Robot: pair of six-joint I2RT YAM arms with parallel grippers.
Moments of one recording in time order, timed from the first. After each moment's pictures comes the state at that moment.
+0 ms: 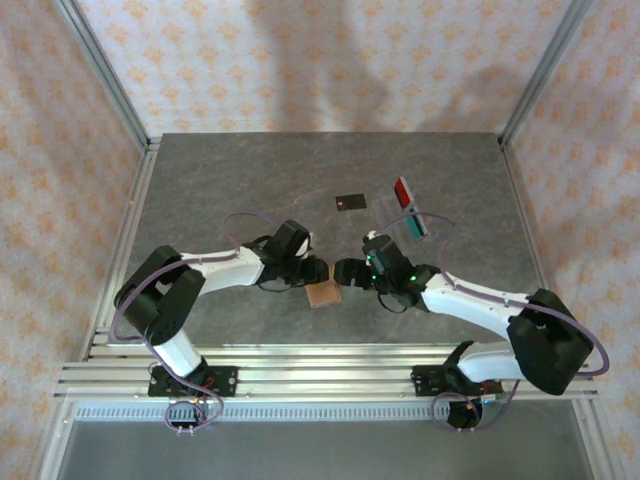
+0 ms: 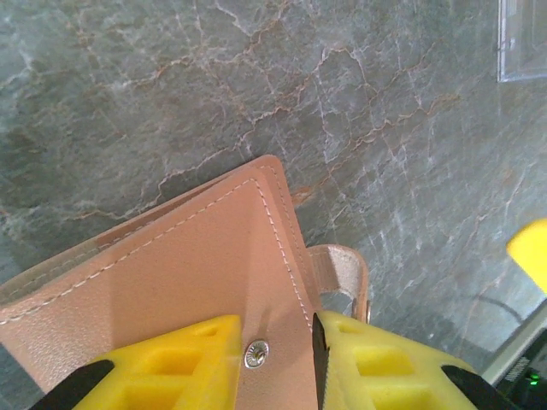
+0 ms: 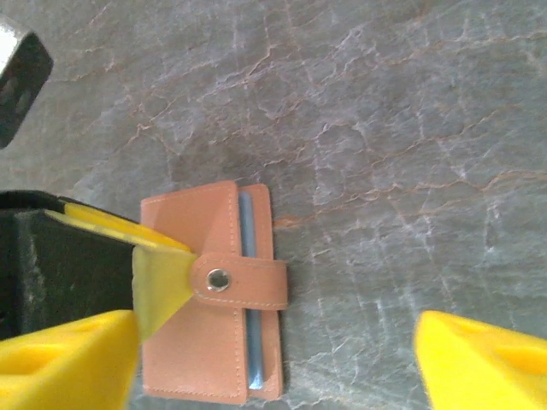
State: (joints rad) left arm -0.62 1.67 0.84 -0.14 0.37 -0.80; right arm 0.75 1.29 0.62 -0.15 -0.04 0.75
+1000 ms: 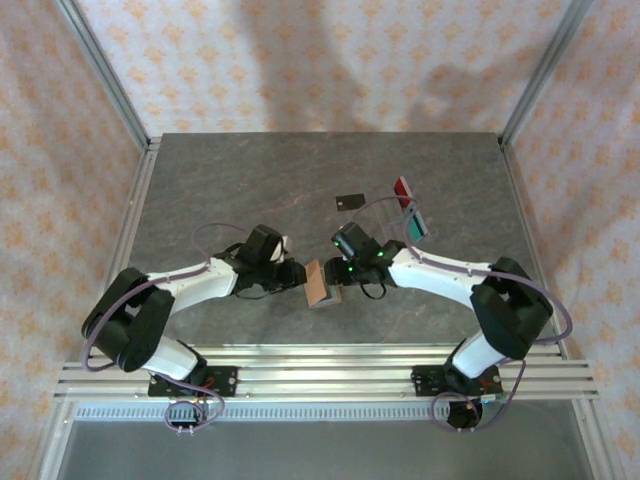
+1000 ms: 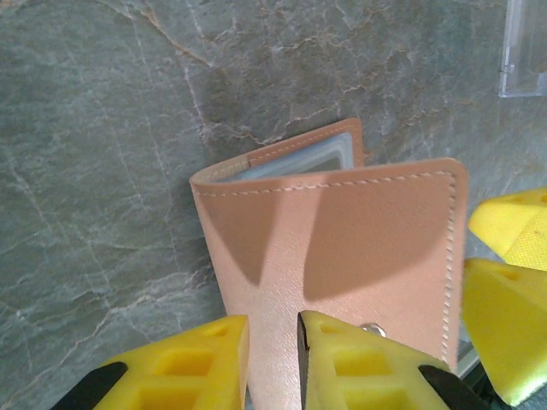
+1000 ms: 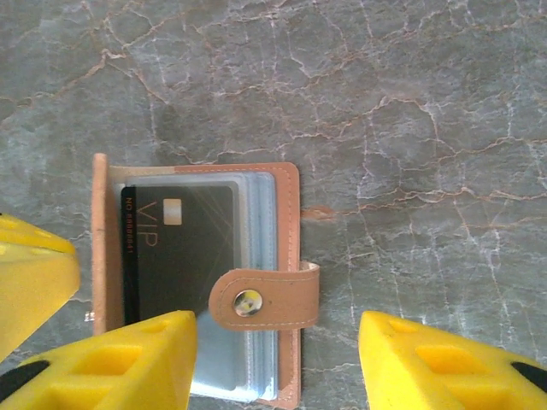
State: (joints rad) left arm -0.52 1.48 0.66 -0.15 0.41 -0.82; right arm 0.81 1.56 0.93 -0.44 -0.02 0.63
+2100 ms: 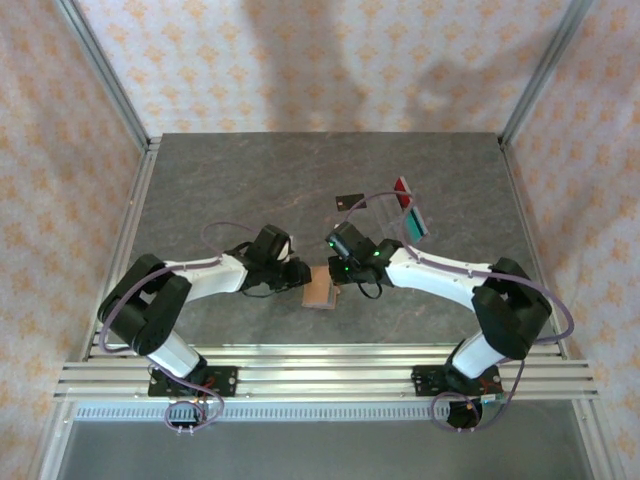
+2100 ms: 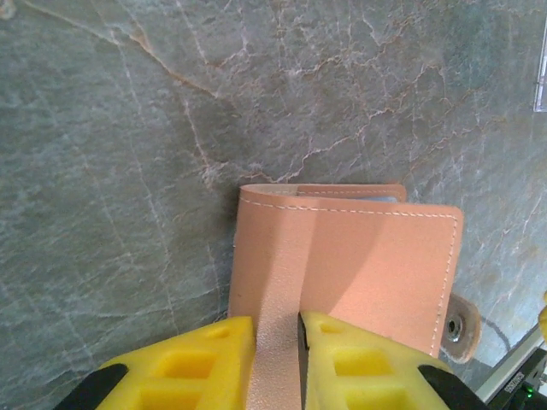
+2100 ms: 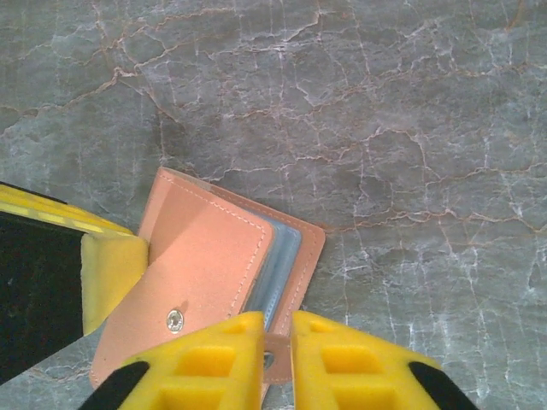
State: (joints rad) left arm -0.54 1.58 0.69 -0.09 0.39 -0.83; right arm 0.85 1.55 0.97 -0.48 0.06 0.61
